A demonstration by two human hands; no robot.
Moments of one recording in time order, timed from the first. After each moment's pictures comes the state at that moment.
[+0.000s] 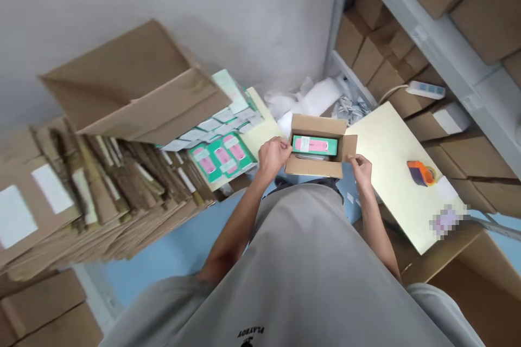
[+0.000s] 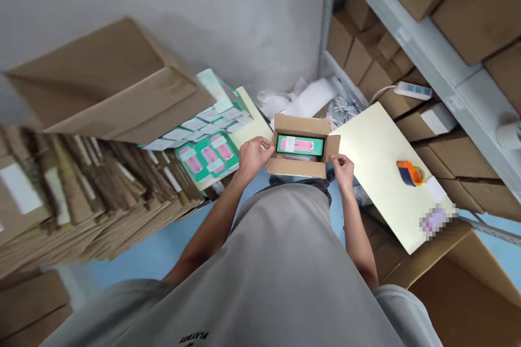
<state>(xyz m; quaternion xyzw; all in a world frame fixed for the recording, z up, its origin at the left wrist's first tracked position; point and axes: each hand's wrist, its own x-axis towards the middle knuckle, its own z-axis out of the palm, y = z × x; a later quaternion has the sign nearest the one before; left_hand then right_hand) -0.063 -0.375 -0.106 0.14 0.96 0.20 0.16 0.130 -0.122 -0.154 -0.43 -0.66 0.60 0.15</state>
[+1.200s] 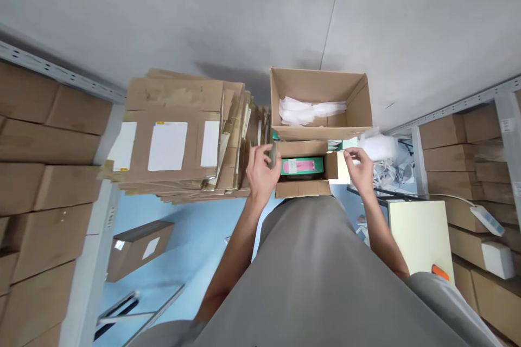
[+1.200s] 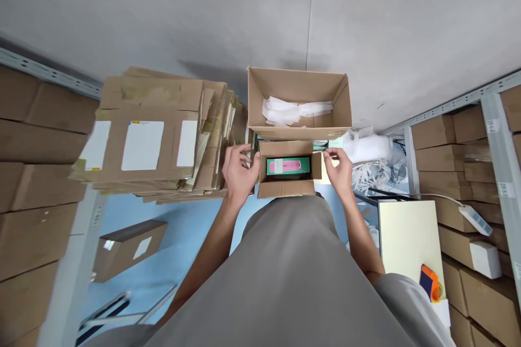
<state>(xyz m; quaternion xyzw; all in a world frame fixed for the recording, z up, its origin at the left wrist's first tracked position) -0.122 -0.702 -0.098 -0.16 0.91 0.35 -0.15 -0.171 -0.400 -0.059 -0.02 -0.88 0.48 0.05</state>
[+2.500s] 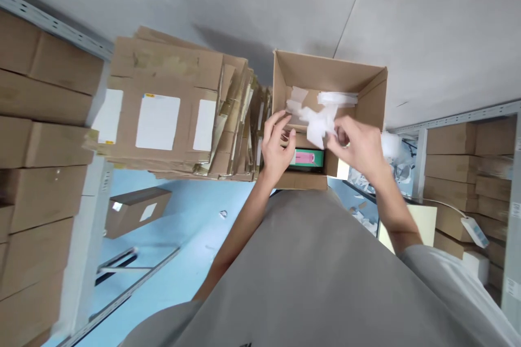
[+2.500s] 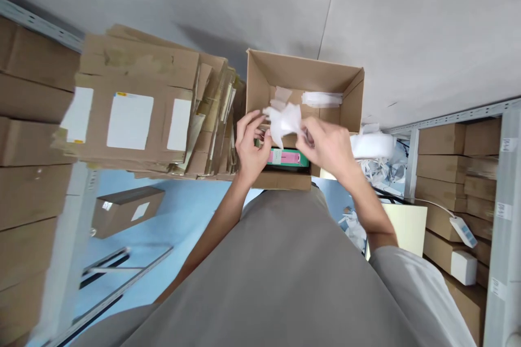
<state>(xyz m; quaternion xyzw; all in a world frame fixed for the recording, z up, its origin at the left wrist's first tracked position) -0.170 -0.672 -0.106 -0.06 0.86 0.45 -0.25 -0.251 -0.452 0.044 0.36 -0.92 0.16 -0.01</state>
